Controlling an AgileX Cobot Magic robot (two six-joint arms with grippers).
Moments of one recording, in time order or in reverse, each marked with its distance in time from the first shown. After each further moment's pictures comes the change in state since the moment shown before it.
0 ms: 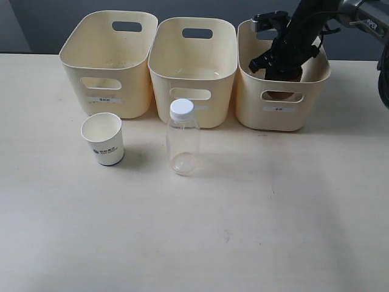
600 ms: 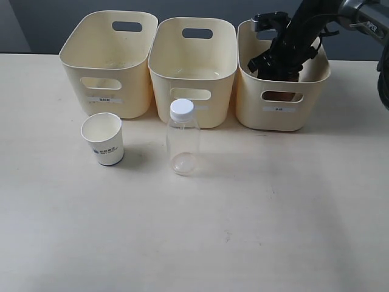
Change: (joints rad) left arm 0.000 0.000 0.000 0.000 0.000 0.000; right arm -0.007 0.004 -0.001 0.034 -0.025 -0.013
